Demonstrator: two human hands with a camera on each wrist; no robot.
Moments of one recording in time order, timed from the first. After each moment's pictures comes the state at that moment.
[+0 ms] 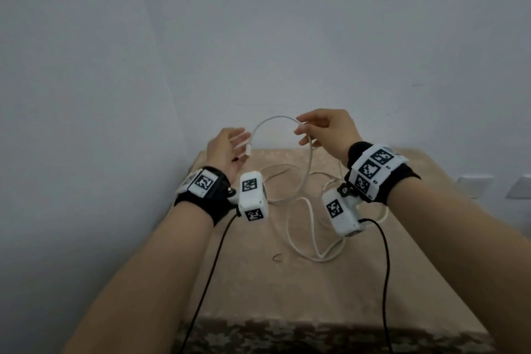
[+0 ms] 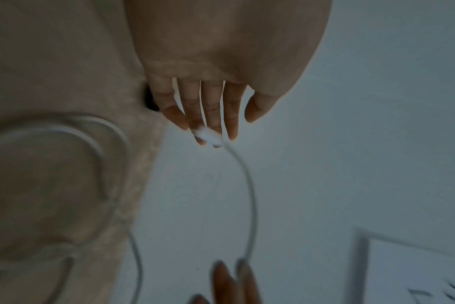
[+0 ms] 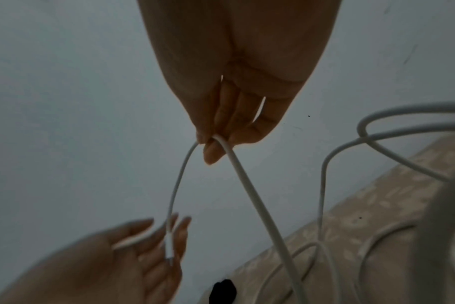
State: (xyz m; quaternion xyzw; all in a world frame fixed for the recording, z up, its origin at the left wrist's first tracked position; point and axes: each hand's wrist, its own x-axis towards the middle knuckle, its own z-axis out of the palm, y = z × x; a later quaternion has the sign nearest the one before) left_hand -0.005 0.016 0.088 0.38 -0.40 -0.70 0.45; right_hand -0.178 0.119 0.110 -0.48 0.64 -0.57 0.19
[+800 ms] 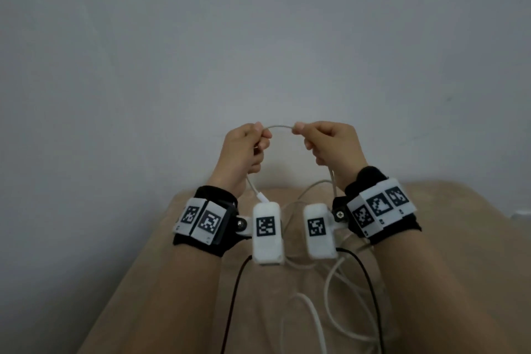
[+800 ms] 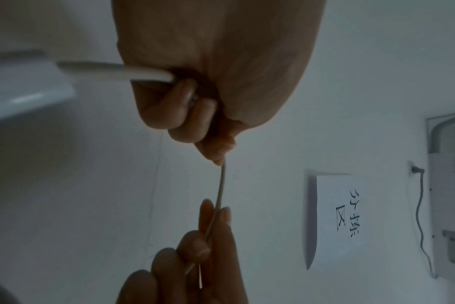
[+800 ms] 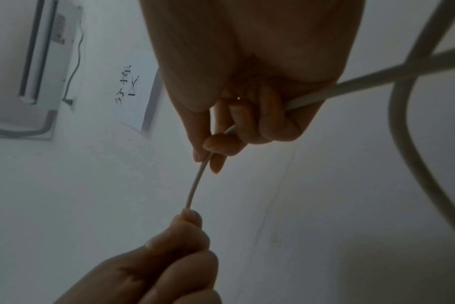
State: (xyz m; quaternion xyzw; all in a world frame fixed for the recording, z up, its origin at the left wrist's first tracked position) left_hand -0.098 -0.048 0.100 0.26 -0.64 -0.59 0.42; right_hand -0.235 0.033 0.088 -0.42 0.55 -0.69 0.20
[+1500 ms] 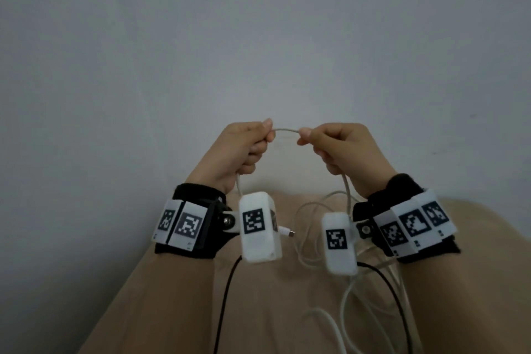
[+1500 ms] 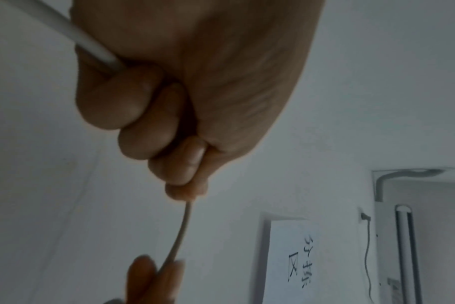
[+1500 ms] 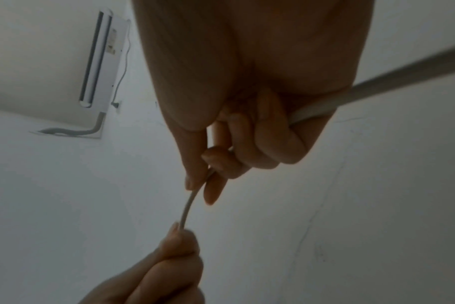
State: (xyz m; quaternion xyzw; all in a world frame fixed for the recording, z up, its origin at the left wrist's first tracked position) left_hand -0.058 -0.049 0.120 0.24 -0.70 -0.57 0.36; right_hand -0.224 0.043 0.105 -0.52 0.53 -0.63 0.23
